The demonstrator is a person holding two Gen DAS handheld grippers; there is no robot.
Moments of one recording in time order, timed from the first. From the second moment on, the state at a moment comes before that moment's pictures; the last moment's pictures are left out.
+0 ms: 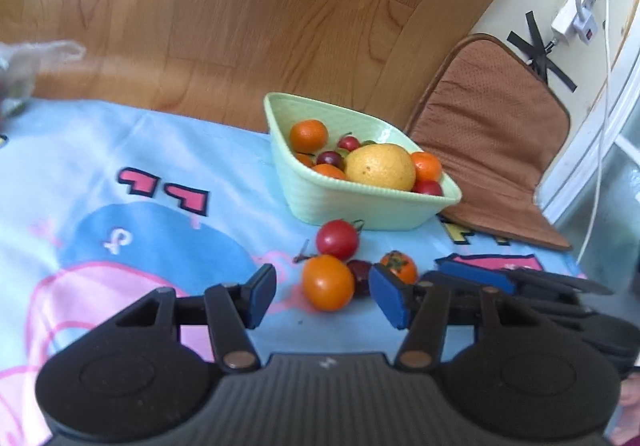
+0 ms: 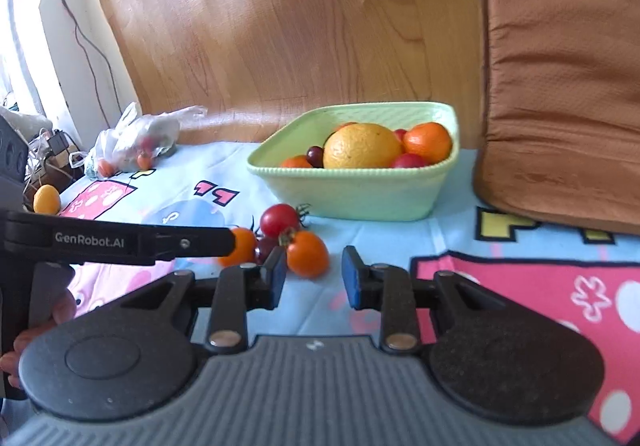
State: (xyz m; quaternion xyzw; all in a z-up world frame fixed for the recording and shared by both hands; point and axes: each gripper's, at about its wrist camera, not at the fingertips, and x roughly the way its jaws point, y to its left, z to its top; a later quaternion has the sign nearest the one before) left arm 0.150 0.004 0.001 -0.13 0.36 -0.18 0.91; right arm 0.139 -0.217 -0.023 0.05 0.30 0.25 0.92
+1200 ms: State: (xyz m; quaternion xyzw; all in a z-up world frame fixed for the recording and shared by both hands) left arm -0.049 -0.047 -0.007 0.02 0.33 -0.22 0.92; right arm -0.045 -0.225 -0.033 0.00 0.29 0.26 0.92
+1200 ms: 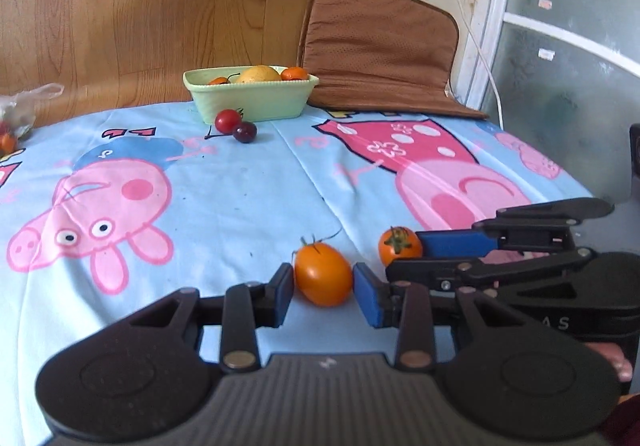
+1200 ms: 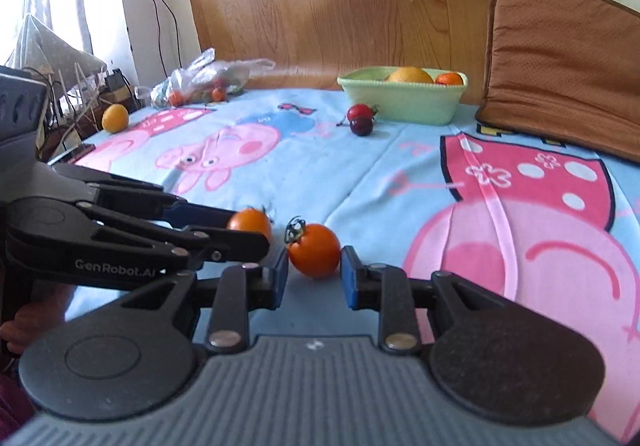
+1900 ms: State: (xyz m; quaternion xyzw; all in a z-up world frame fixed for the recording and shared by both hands) left arm -0.042 -0.060 0.001 0.05 0.33 -0.17 0.93; right arm -0.061 -0.228 -0.034 0.00 0.25 0.22 0.94
